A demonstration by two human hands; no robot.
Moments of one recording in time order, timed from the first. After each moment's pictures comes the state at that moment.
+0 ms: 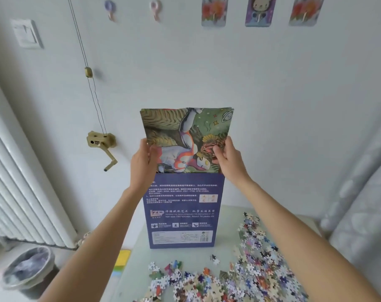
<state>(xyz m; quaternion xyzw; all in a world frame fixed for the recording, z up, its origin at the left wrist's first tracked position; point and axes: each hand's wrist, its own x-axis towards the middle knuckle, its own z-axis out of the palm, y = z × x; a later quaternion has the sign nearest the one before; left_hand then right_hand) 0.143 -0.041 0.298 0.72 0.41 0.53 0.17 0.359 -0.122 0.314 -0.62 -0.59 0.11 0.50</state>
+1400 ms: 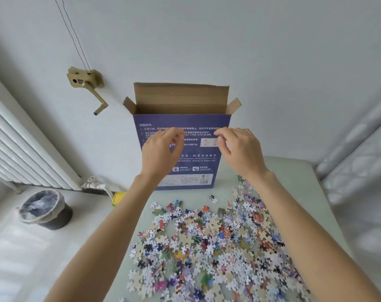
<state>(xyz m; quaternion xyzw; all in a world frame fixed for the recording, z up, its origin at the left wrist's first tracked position) 0.153 -0.107 0.222 0.81 0.38 0.43 0.08 0.350 -0.183 0.231 -0.61 -0.69 -0.22 0.32</state>
